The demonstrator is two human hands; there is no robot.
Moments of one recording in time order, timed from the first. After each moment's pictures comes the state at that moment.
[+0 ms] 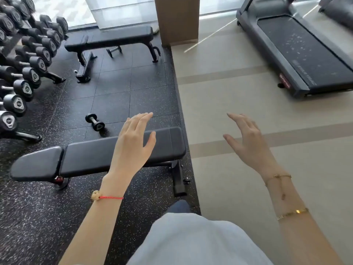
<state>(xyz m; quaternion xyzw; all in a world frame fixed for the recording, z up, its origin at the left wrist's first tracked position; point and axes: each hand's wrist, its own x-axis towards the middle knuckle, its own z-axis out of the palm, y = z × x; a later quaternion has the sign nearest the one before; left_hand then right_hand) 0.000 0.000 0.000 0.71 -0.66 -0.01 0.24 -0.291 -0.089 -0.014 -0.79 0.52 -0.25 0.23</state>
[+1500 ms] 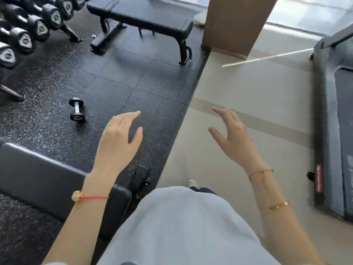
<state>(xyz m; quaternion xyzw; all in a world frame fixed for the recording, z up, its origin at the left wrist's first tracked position) -0.014 -0.616 -0.050 0.87 -0.42 -0.03 0.26 -0.216 -0.830 -0.048 -0.89 0.32 -0.13 0.30</state>
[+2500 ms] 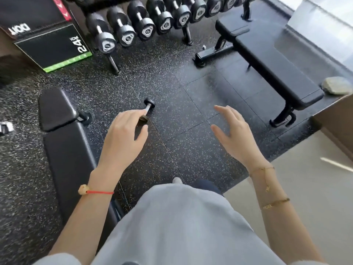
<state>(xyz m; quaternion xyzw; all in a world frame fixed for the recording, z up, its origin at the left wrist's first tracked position) 0.375 -0.681 -0.027 0.97 -0.12 0.05 0.22 0.355 -0.969 -0.039 -0.95 0.00 -0.03 0.32</state>
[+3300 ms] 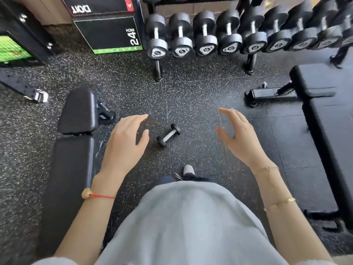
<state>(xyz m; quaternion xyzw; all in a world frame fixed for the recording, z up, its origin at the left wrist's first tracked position) 0.740 -0.658 -0.047 0.96 0.12 0.06 0.23 0.853 -0.936 -0.058 -0.93 -0.20 0.07 0.30</state>
